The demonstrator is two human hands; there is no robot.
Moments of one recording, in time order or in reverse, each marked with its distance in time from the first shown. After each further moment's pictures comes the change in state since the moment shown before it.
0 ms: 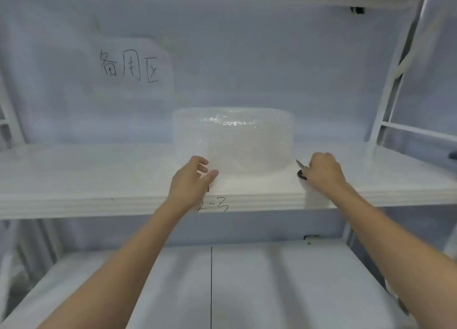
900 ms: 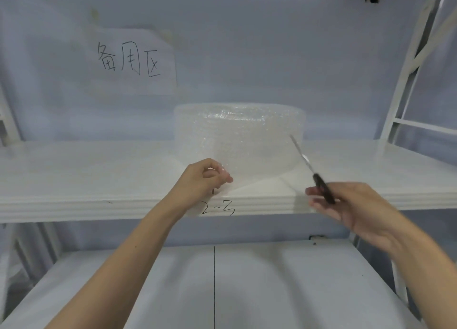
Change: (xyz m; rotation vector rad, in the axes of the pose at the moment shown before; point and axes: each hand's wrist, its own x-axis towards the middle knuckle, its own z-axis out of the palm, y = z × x) left_hand -0.006 0.014 -0.014 -0.354 -0.270 -0.016; right_hand -0.113 -0.010 -0.055 1.416 -0.468 0.322
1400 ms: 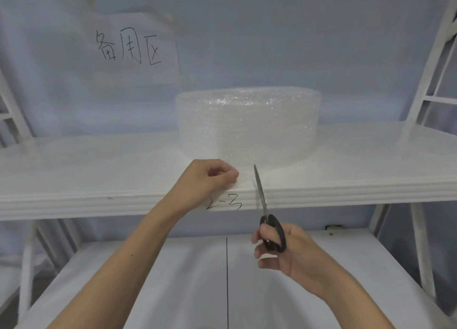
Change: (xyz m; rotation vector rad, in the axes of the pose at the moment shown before) left_hand 0.000 -0.008 0.004 0.132 -0.013 0.010; right_hand 0.003 0.102 0.064 0.071 -0.430 0.213
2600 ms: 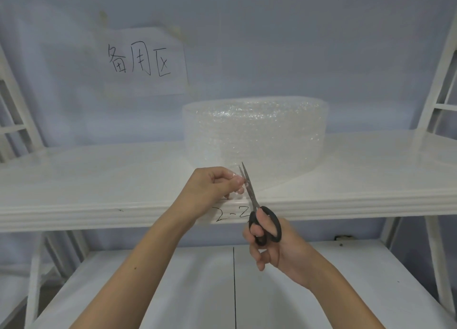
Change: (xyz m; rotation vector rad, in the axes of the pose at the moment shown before) left_hand -0.001 0.010 -0.007 -0.184 0.018 -0.066; right_hand 0.036 -0.011 0.022 -0.109 -0.111 -0.114
